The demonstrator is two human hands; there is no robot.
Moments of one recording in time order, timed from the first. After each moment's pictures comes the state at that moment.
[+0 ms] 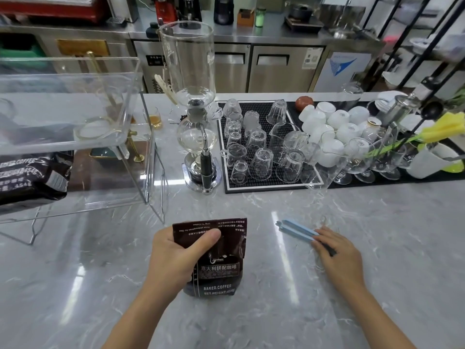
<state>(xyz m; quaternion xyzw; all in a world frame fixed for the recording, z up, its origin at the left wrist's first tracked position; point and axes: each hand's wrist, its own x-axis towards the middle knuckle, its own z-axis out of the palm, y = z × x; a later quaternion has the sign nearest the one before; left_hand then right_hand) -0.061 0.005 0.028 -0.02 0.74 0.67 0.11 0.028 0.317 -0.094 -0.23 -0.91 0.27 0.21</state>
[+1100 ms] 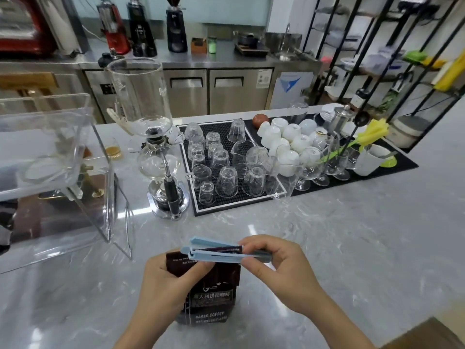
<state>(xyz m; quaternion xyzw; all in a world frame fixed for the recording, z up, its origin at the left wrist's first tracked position) -0.059 0.027 0.035 0.09 0.73 0.66 0.17 0.024 0.216 0.031 -0.10 -0.79 0.59 0.13</state>
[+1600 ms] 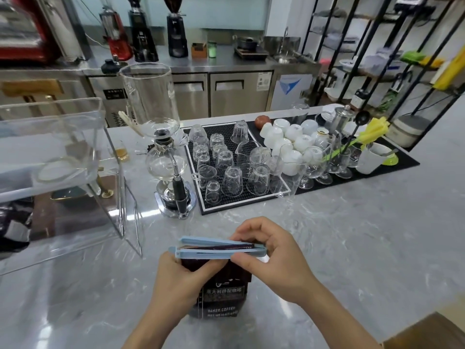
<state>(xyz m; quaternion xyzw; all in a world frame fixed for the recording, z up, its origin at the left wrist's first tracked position) -0.055 0.024 0.044 0.12 0.70 0.68 0.17 0.012 0.189 0.050 -0.10 -0.80 0.58 0.12</state>
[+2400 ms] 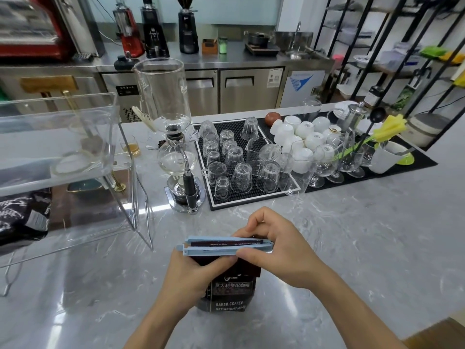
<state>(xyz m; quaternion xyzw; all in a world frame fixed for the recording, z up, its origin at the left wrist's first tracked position) -0.060 0.018 0.040 0.15 0.71 0.65 0.19 -0.002 0.196 0.058 -0.05 -0.83 0.55 0.04</state>
